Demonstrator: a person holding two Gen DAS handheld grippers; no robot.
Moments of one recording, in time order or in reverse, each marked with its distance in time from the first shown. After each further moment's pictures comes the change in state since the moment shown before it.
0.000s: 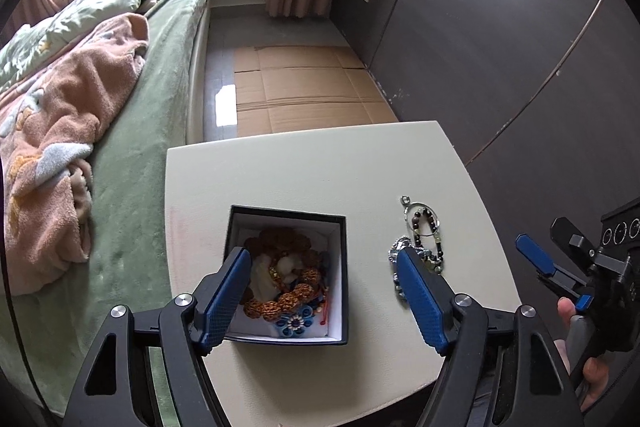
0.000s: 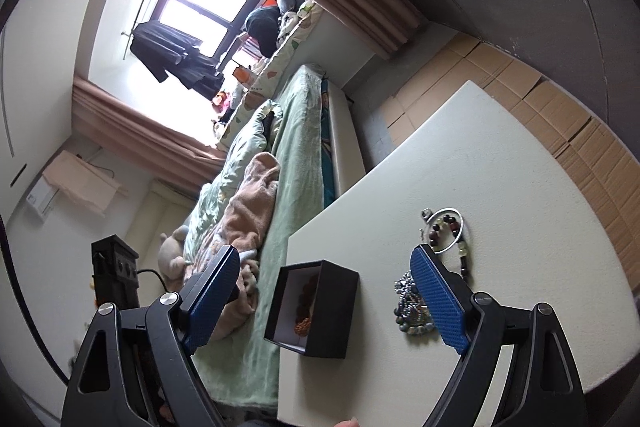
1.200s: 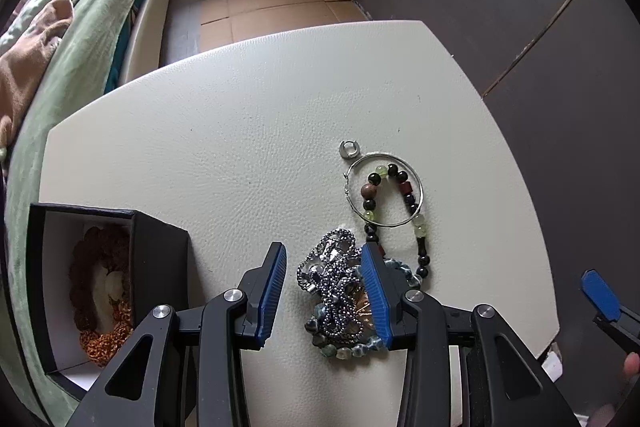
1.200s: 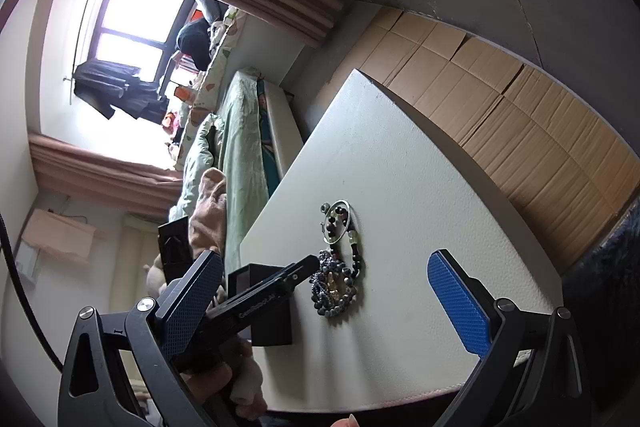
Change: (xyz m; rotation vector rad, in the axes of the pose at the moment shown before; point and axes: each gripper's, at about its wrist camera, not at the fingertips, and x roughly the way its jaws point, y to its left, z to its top) left arm 0.149 -0.091 -0.008 0.075 0.212 0.080; right arm -0.031 -0.079 0.007 0.221 0.042 -0.115
